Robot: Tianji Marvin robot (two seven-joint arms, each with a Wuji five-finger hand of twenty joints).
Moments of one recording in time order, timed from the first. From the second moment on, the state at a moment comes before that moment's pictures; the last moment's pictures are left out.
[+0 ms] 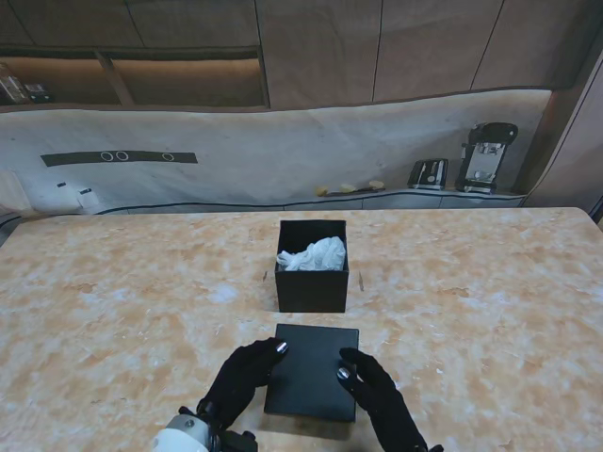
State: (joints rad) left arm 2.10 -1.18 -1.18 -2.14 -0.17 0.22 0.20; right arm -2.25 -1.17 1.19 -2.14 0.00 0.09 -0.21; left_hand 0.97 -0.02 -0.01 -0.04 0.45 0.49 0.09 0.38 0.25 0.56 0.16 0.27 0.14 0.47 0.22 0.36 -0.05 0.34 0.55 0.29; right_hand 0.30 -0.24 0.67 -0.06 0.18 0.17 0.50 0.17 0.07 0.29 0.20 0.19 0.07 0.13 0.21 0.19 0.06 0.02 0.25 0.25
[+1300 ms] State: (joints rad) left arm 1.86 -1.19 -1.22 -2.13 -0.16 0.26 0.15; right arm -1.98 -1.17 1.15 -2.12 0.01 0.13 -0.21; left_hand 1.00 -0.01 -0.01 -0.04 0.46 0.49 0.09 0.38 0.25 0.56 0.13 0.25 0.12 0.47 0.18 0.35 -0.07 0.34 0.52 0.29; right_hand 0.30 -0.24 0.67 -0.06 0.20 0.20 0.50 0.16 0.02 0.33 0.19 0.19 0.06 0.16 0.17 0.19 0.07 0.05 0.21 0.25
